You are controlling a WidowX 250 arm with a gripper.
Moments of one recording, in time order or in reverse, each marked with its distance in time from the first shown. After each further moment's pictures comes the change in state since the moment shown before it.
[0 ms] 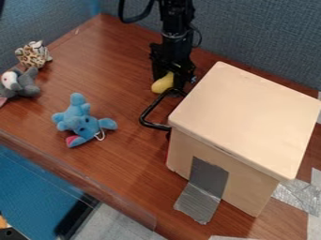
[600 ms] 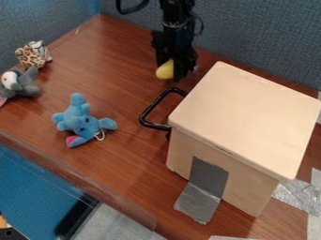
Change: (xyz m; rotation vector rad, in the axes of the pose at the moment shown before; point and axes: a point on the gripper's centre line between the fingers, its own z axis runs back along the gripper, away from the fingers) arm 0.010 0.005 0.010 0.045 -0.080 -0.013
